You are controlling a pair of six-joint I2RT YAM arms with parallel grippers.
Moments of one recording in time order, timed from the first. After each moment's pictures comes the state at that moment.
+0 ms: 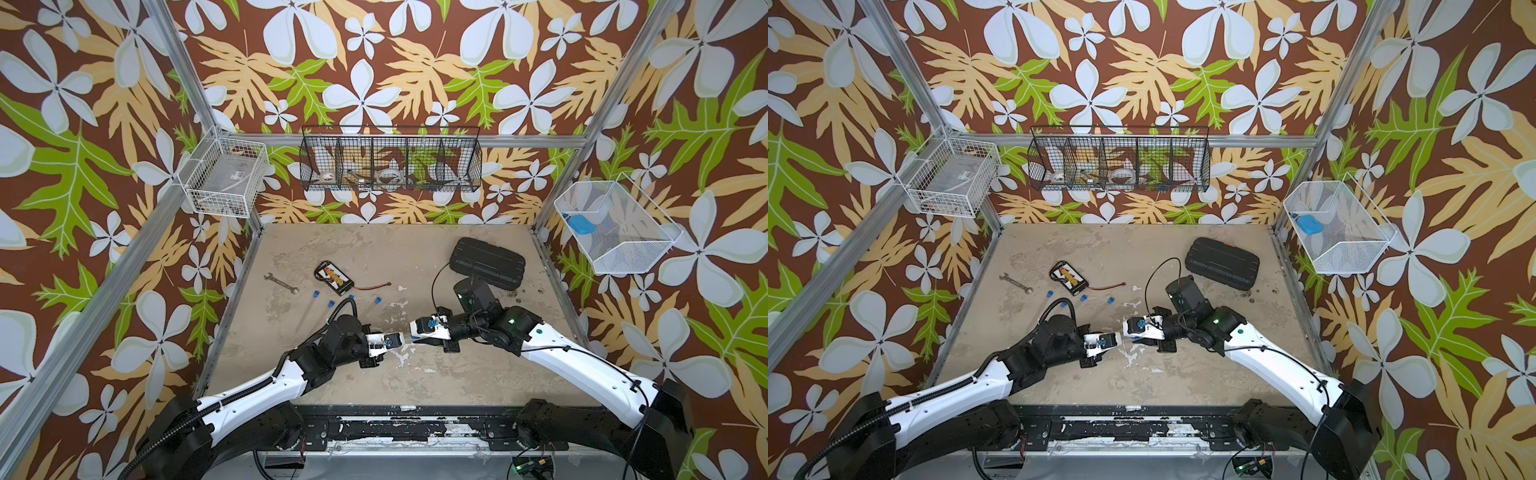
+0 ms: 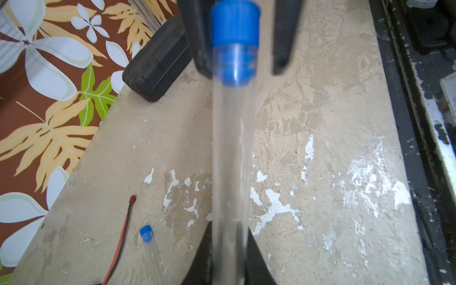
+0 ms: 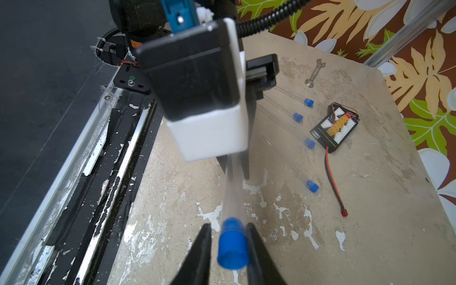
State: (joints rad) left arm -0.80 1.03 0.47 0.07 0.21 0.63; right arm 0.69 1.17 0.93 -0.53 -0.62 -0.83
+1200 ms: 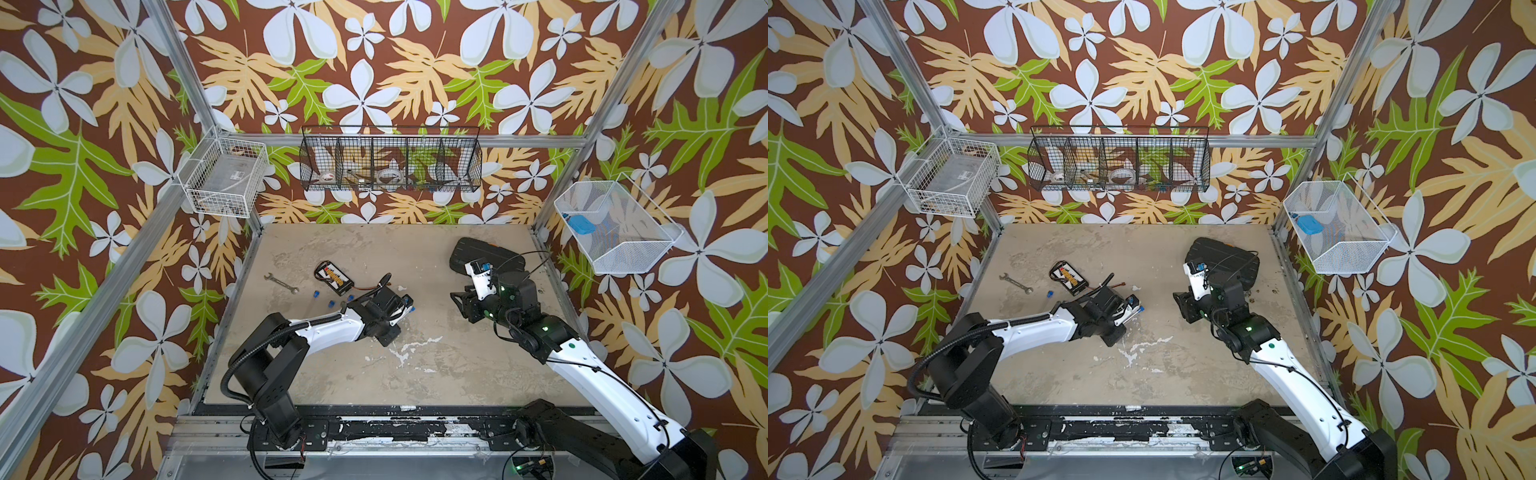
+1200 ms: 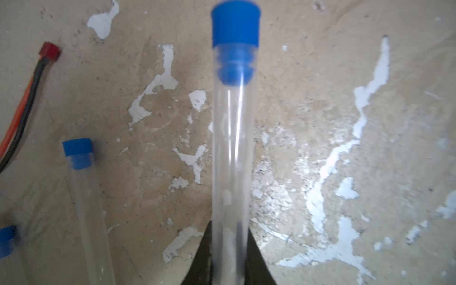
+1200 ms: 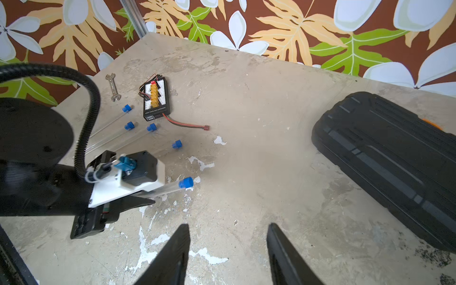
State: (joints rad) left arm -0.75 1.71 1.00 -0.39 -0.03 0.10; right arm 0.42 1.00 0.82 -0.35 -0.14 0.06
